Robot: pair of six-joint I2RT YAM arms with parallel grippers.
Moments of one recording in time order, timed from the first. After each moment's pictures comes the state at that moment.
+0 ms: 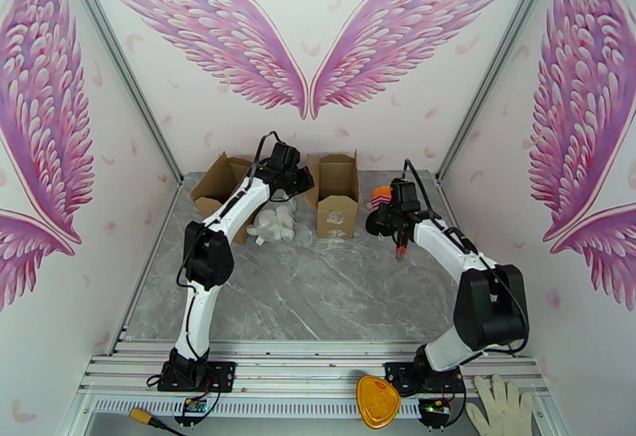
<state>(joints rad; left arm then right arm) -0.46 2.23 2.16 -0.65 0.33 -0.73 0.13 1.65 1.19 -0.37 0.06 0.35</state>
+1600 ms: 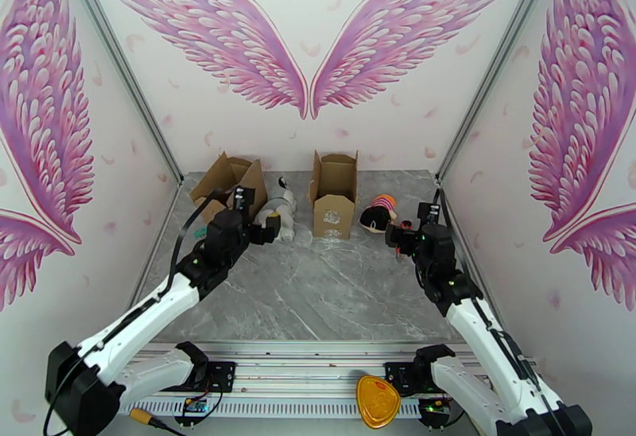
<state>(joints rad) -0.57 0.99 0.76 -0.07 -0.37 -0.18 0.15 0.86 0.61 -0.19 0.25 0.19</state>
